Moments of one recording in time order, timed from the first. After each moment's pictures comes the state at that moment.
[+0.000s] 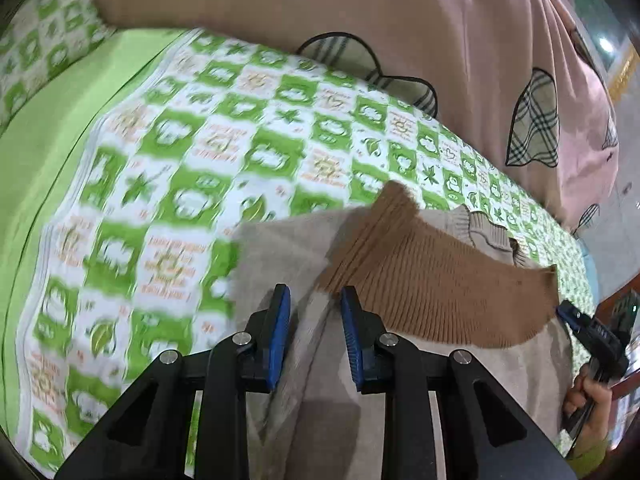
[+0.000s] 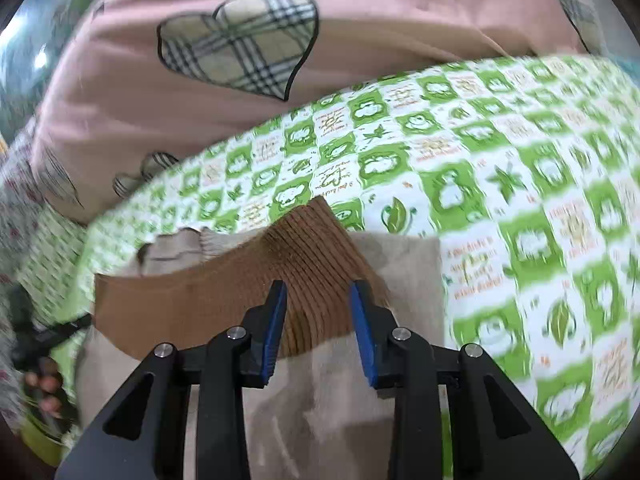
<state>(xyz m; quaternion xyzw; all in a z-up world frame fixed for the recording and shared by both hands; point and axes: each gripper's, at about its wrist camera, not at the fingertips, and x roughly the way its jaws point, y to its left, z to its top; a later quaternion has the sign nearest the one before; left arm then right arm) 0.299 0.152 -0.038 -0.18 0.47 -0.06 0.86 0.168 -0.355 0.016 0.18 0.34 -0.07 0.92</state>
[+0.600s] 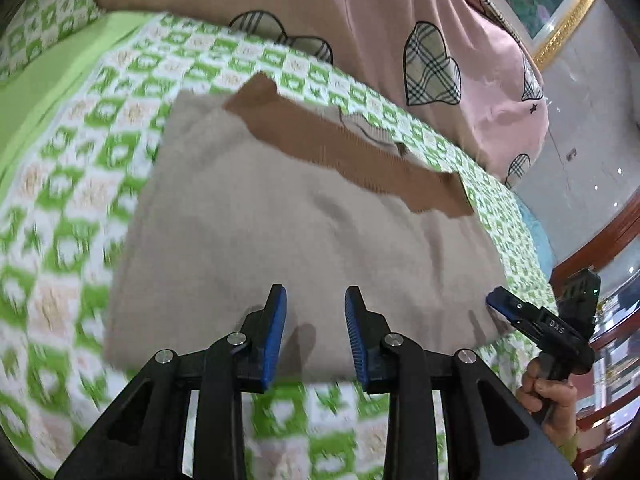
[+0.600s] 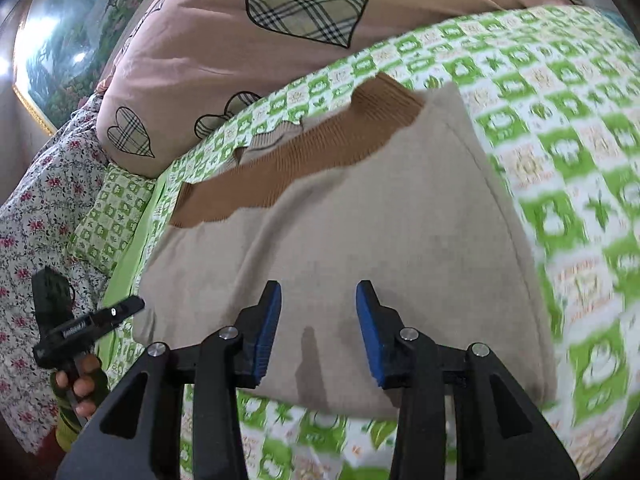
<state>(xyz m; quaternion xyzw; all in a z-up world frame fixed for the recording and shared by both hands) 0.139 0.080 -0.018 -0.20 0.46 -0.15 0.85 0.049 -0.276 -0.010 0.21 0.36 0.00 0.91</state>
